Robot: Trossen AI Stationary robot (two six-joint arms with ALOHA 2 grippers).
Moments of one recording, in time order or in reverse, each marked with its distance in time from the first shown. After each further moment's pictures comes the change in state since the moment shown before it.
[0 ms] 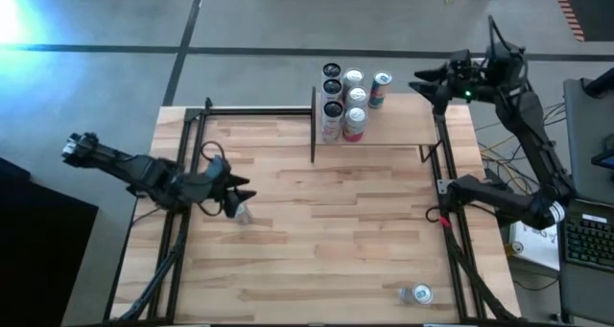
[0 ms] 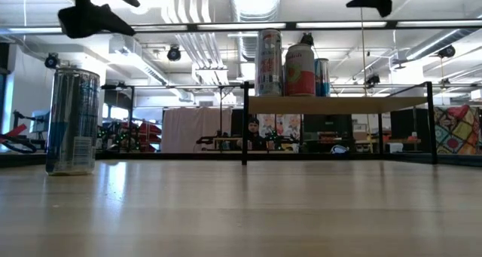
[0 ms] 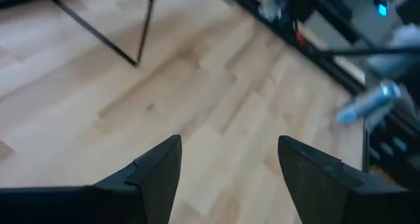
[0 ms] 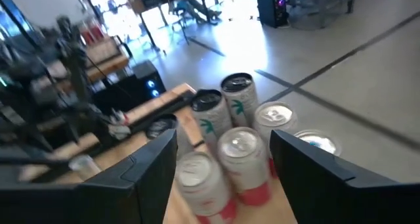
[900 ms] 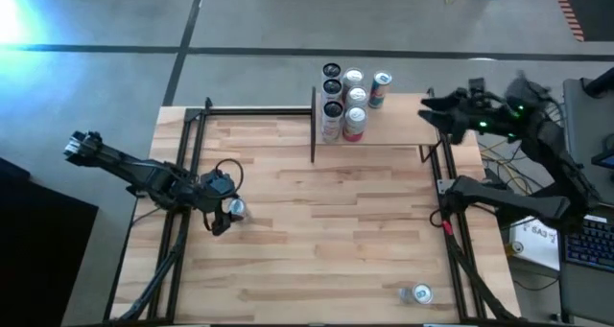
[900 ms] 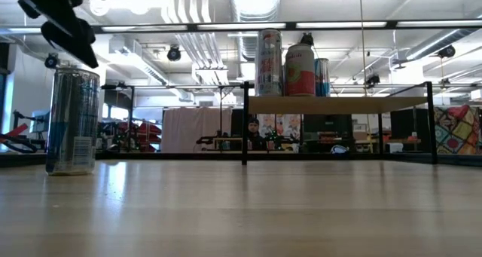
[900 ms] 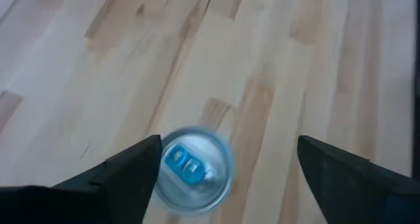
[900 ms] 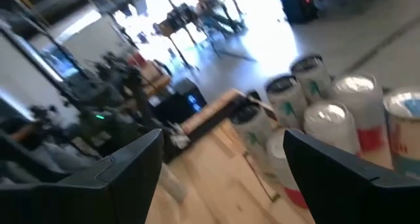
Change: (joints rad) left arm -0.033 0.057 0.002 -0.258 0.260 0.191; right arm 0.465 -0.122 -0.062 -0.019 0.380 0.376
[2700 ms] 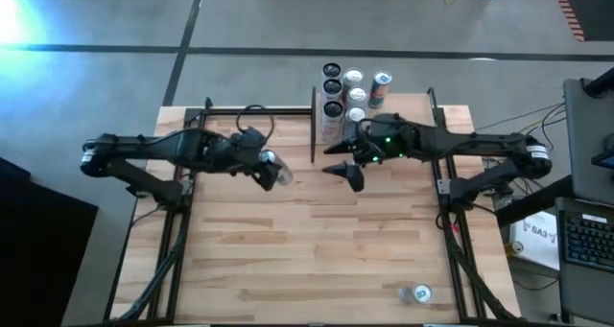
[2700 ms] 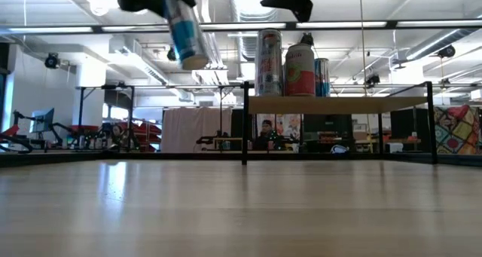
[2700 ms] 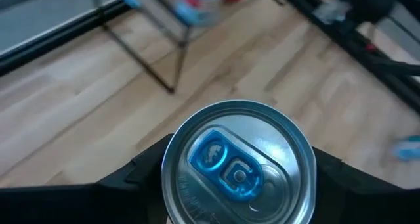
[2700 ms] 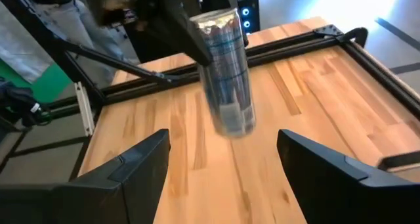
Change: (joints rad) left arm 0.328 0.400 0.576 -0.063 -0.118 -0.075; right arm 0.559 0.517 -0.019 0.411 0.176 -0.231
